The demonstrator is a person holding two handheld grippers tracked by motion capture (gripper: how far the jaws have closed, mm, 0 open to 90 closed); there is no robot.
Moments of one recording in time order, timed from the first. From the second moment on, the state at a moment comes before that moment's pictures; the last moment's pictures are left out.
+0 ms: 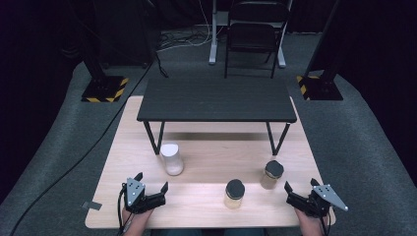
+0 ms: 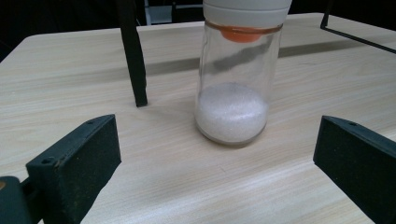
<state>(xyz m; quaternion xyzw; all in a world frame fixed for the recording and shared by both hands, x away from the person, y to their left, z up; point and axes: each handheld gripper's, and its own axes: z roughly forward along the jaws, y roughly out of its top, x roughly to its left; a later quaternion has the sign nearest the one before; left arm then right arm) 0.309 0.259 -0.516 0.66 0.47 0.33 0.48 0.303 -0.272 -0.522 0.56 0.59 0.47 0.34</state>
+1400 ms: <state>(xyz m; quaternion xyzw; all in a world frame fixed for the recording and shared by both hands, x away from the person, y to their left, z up) 0.328 0.236 -0.473 0.66 0.44 0.34 0.51 0.303 -0.272 -0.522 0.56 0.59 0.47 0.34</state>
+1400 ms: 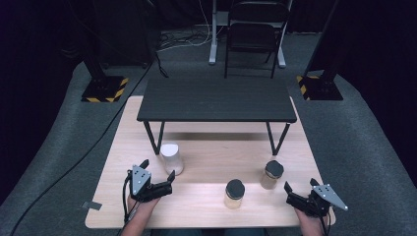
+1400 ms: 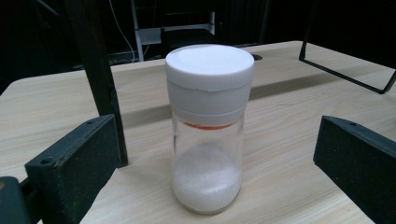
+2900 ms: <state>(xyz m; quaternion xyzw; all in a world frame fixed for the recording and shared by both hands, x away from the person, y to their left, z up) 0.370 0.219 -0.463 0.67 0.44 0.33 0.49 0.303 -0.273 -0.522 0.56 0.59 0.48 0.34</state>
